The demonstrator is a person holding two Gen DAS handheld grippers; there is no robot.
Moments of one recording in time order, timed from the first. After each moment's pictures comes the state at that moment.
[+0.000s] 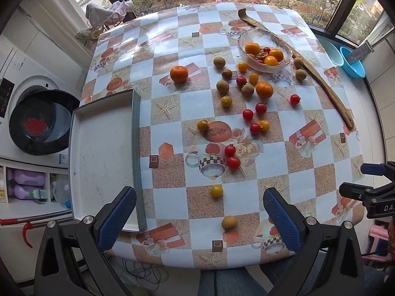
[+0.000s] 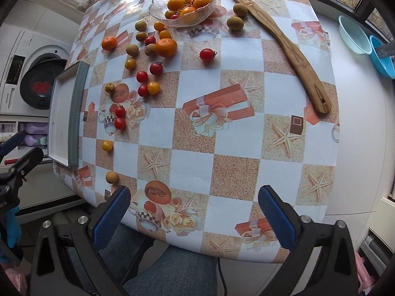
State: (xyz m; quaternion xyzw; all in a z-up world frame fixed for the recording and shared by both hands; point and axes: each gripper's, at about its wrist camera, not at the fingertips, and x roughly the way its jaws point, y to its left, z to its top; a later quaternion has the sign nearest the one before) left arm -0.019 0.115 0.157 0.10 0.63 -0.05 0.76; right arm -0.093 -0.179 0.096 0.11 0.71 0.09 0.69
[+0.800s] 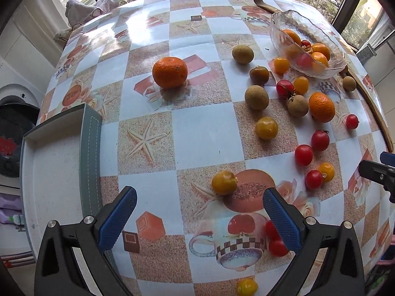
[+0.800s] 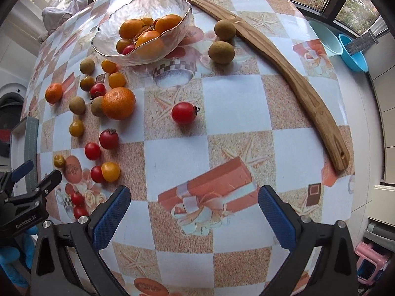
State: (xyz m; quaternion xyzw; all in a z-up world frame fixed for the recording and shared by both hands) left arm 0.070 0.123 0.027 0.09 0.60 -0.09 0.79; right arm -0.009 -0.160 0.031 0.11 0.65 -0.03 0.75
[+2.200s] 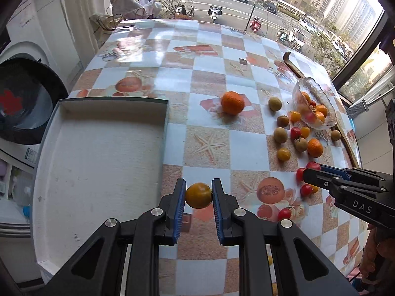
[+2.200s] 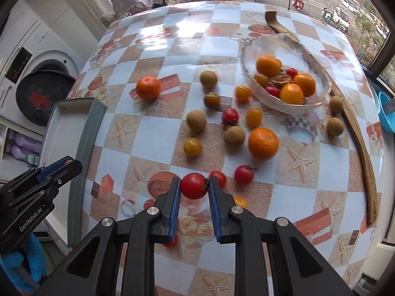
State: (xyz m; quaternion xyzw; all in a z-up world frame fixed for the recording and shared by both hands) left arm 0.050 0.238 0.083 -0.04 0.56 -0.07 0.83; right arm 0.029 -0.019 0.071 0.05 0.60 0.12 0.79
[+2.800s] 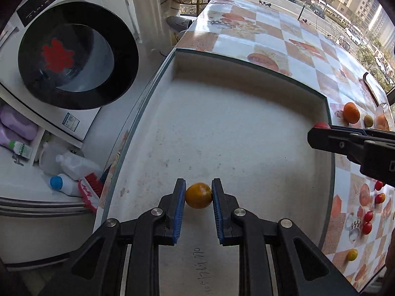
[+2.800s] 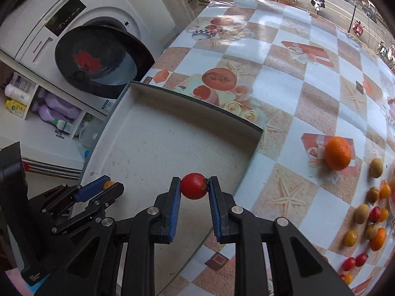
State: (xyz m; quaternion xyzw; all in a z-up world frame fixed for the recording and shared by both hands) left arm 0.049 0.386 0.027 -0.05 0.59 0.06 0.80; right arm 0.092 0.204 0.053 -0.02 0.60 0.26 0.75
